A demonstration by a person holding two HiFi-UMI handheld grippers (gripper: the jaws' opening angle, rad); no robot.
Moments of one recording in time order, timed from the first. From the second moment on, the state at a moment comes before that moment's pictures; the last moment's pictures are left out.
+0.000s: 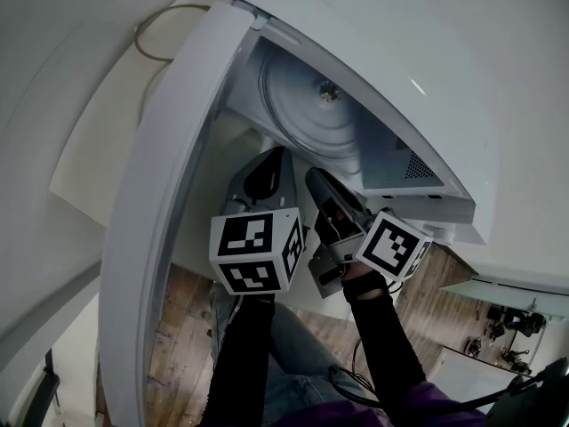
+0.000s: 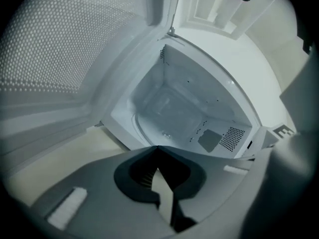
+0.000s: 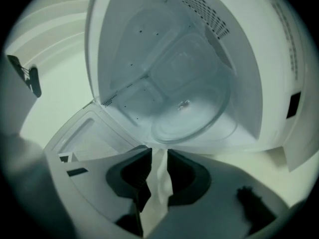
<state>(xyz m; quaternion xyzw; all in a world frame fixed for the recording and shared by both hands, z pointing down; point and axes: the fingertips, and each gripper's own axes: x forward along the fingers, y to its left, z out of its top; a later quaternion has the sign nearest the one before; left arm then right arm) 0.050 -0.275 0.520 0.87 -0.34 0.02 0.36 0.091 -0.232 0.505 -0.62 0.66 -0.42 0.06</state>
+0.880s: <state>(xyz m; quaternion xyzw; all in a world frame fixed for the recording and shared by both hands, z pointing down) 0.013 -0.202 0.317 0.92 -0.37 -0.07 0.09 0.052 -0.184 0.289 -0.67 0.73 0.06 -0.10</state>
